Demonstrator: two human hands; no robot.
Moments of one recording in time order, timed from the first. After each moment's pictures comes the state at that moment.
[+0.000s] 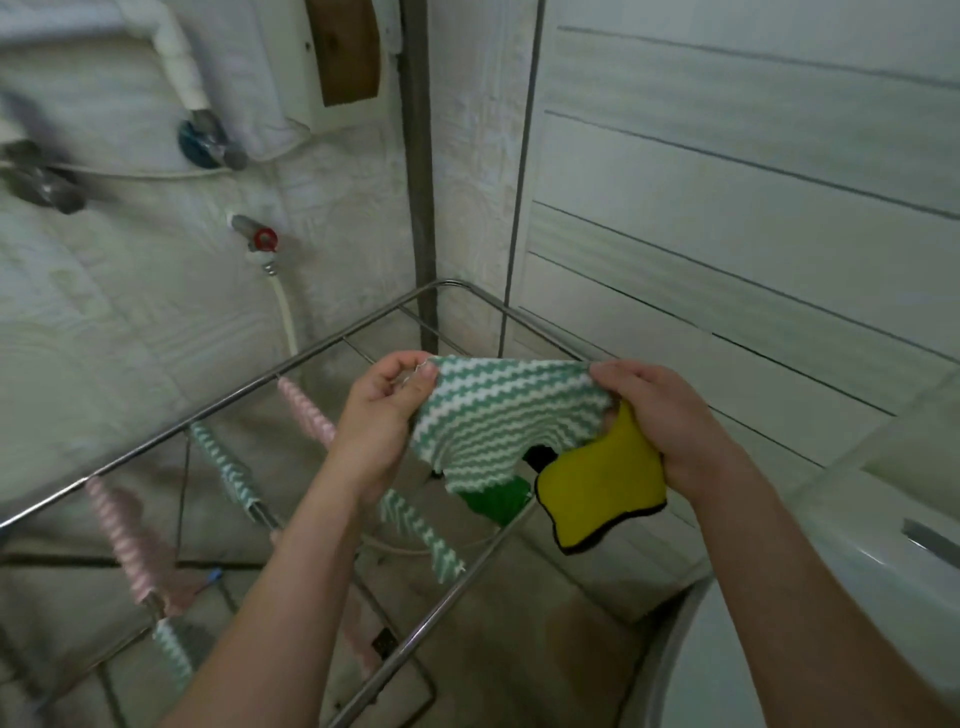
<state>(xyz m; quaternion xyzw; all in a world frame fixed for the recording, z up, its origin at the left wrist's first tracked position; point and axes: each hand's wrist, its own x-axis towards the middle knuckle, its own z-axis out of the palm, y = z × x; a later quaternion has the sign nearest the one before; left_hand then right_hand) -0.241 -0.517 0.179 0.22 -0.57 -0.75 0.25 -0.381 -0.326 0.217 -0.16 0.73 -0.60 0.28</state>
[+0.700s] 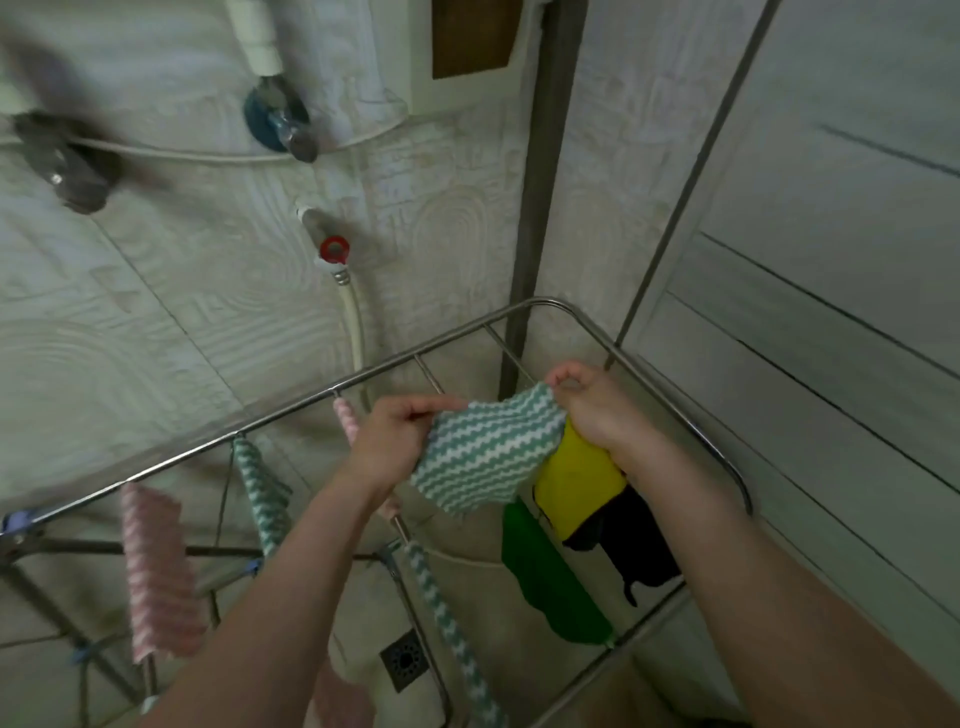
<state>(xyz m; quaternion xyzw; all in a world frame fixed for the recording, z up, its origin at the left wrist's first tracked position) -0.299 -0.649 0.109 0.38 -0.68 -0.60 0.20 -0.480 -0.535 0.145 -0.32 0.79 -0.39 0.35</state>
